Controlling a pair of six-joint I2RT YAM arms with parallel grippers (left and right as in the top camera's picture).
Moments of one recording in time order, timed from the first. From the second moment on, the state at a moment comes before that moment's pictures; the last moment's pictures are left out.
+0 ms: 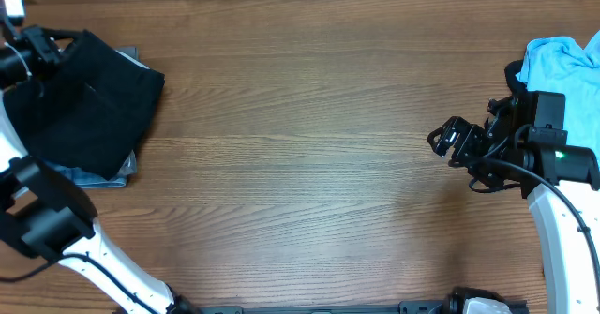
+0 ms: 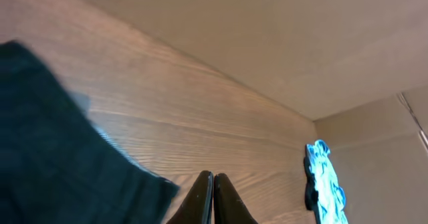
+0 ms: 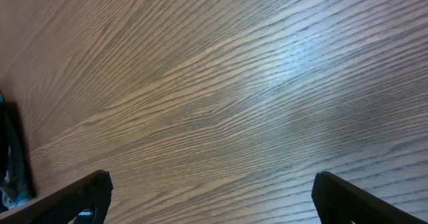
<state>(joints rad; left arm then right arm) 0.63 2.24 2.11 -0.94 1.08 -0.03 -0.16 1.24 1.06 -0.98 -0.36 0.38</state>
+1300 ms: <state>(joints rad) 0.94 2.37 2.22 -1.09 0.89 -0.33 -0.16 1.24 1.06 -0.98 -0.36 0.38</state>
